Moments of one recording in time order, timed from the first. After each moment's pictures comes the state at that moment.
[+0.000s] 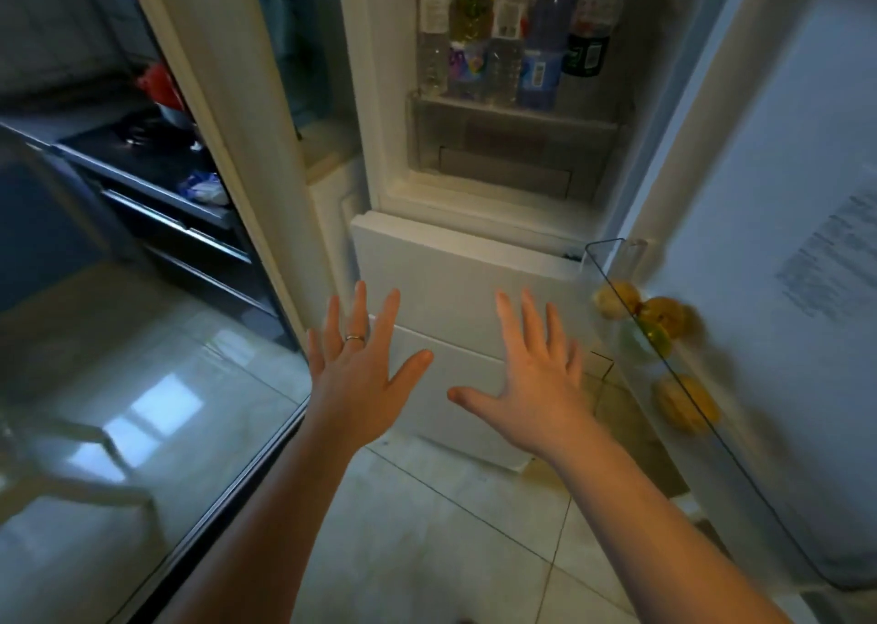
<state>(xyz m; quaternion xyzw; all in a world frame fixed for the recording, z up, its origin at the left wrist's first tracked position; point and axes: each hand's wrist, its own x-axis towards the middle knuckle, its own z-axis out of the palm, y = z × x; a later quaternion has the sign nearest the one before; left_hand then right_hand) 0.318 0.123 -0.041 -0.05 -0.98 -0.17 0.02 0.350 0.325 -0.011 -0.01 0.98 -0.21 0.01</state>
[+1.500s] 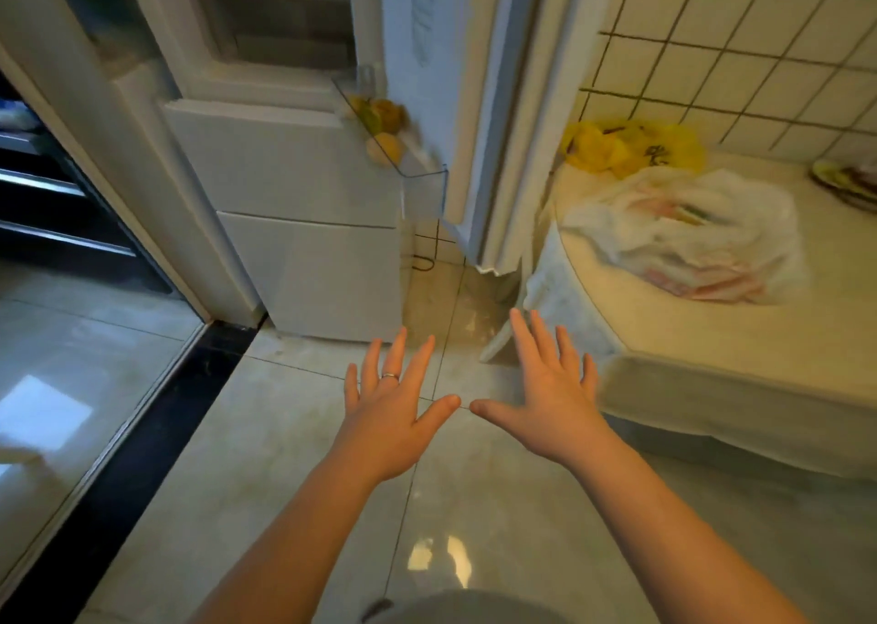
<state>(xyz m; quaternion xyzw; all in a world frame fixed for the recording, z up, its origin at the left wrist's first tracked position) 0.720 0.308 -0.105 -0.23 -0.94 -0.18 -0.15 0.784 0.502 -0.065 0.15 0.97 -0.18 0.05</state>
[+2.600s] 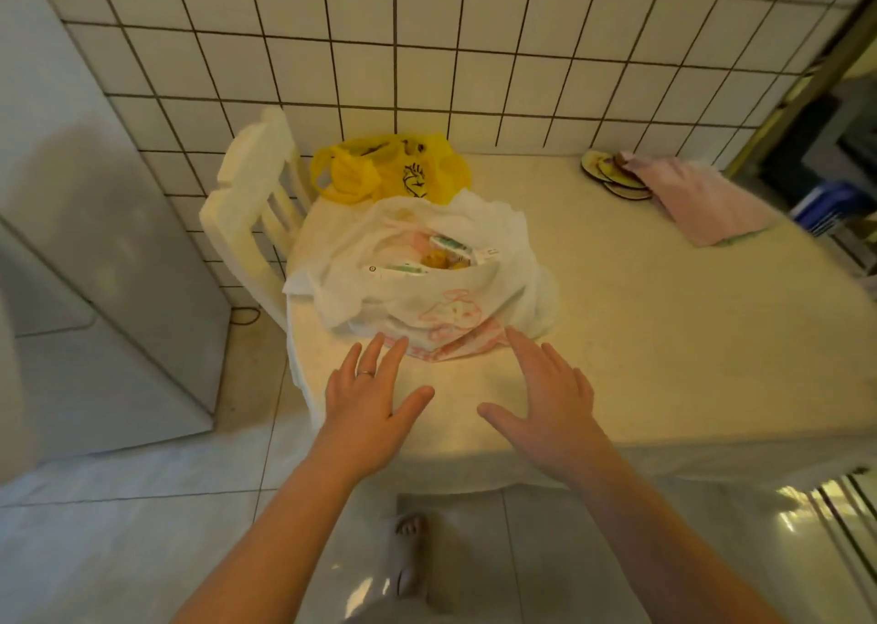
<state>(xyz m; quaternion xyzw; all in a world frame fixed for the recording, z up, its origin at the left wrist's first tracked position) 0.698 0.809 -0.121 -0.33 -0.90 -0.23 -0.16 0.842 0.980 -0.070 0.29 0.92 -0.24 -0.01</state>
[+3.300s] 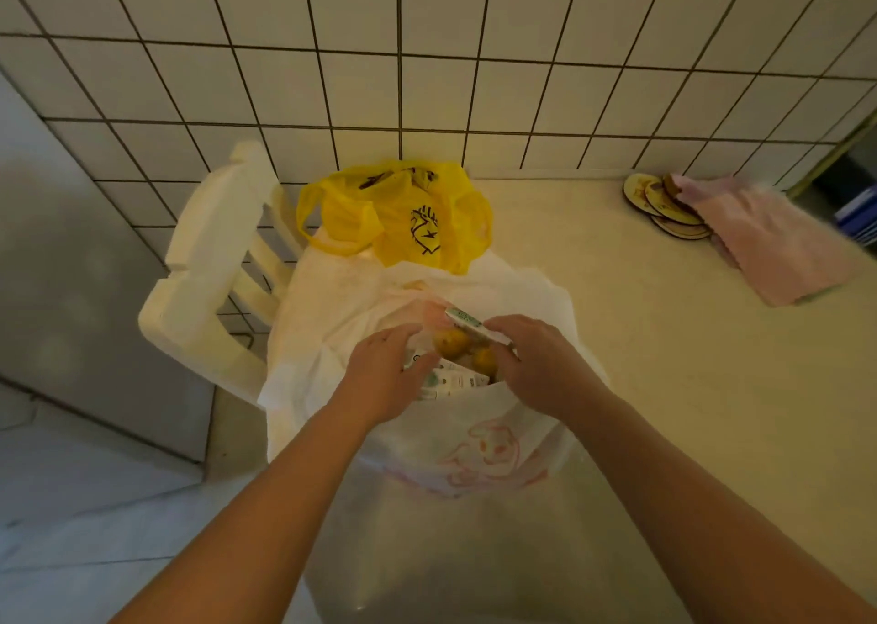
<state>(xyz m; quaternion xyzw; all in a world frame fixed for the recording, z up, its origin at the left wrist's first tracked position) 0.465 0.964 -0.135 -0.33 -0.88 -0.27 -0.21 0.600 1.128 -0.062 0.22 0.94 -0.26 0.01</state>
